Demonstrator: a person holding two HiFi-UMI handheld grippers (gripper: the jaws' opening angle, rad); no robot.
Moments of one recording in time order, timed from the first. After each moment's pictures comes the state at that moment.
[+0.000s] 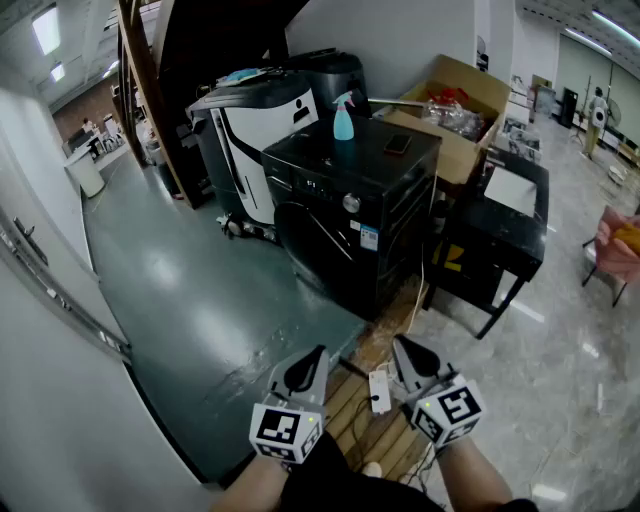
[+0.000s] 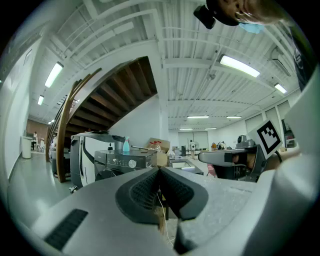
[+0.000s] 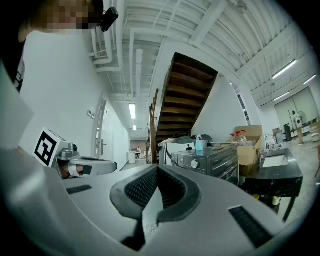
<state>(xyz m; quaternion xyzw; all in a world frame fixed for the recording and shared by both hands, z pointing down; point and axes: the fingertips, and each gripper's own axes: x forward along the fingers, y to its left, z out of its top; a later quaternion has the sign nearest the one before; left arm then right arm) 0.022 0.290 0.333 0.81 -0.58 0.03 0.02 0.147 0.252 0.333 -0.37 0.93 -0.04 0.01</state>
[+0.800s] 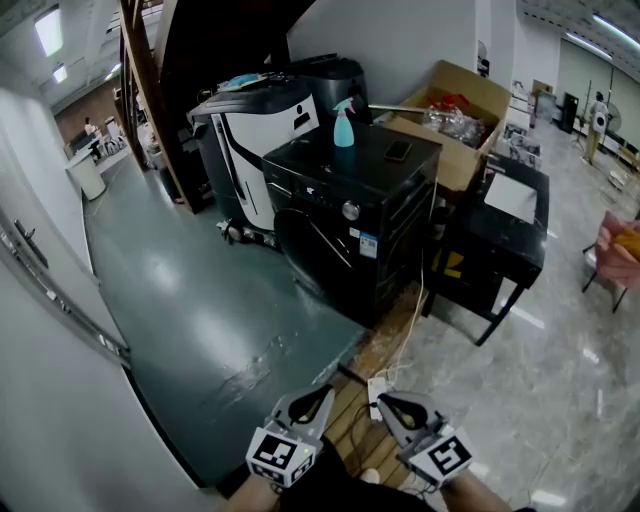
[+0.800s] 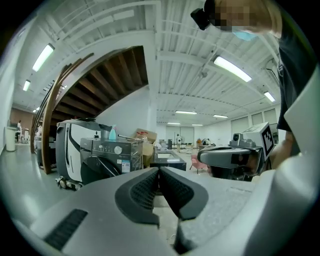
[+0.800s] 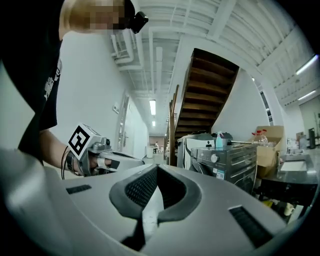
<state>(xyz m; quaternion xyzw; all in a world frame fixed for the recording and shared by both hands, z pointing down) 0.045 0.327 0.385 0.85 -0.51 0.06 0.06 0.136 0.335 0.378 -0.27 0.96 -0.02 -0.05</state>
